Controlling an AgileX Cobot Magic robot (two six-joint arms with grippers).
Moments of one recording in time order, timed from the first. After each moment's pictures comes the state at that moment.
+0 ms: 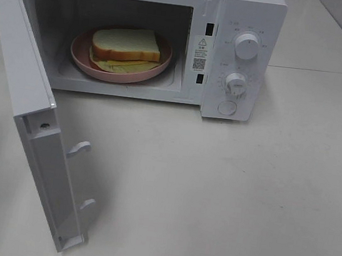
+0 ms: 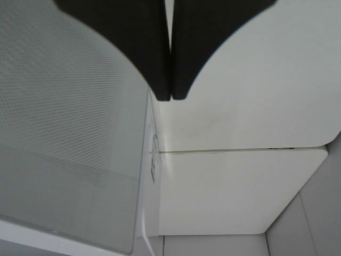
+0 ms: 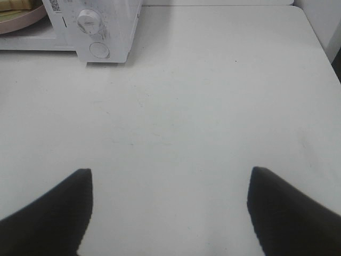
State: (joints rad) left arm 0.05 1.24 -0.22 0.16 -0.74 -0.11; right arm 0.08 0.00 -0.51 -0.01 1.04 0.06
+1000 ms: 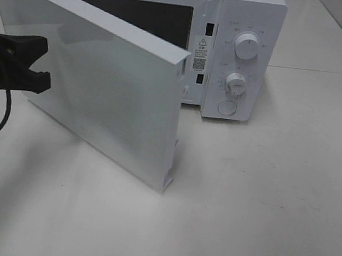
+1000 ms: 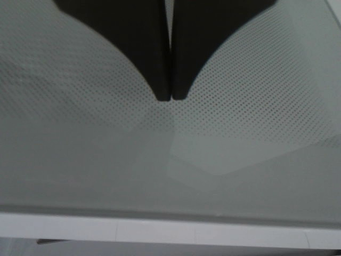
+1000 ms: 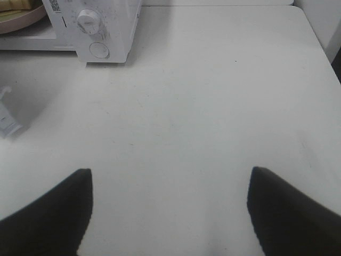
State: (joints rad) left arm -0.29 1.61 -0.44 0.20 -0.93 -0.11; right arm 0.08 0.00 -0.51 -0.01 1.04 0.06
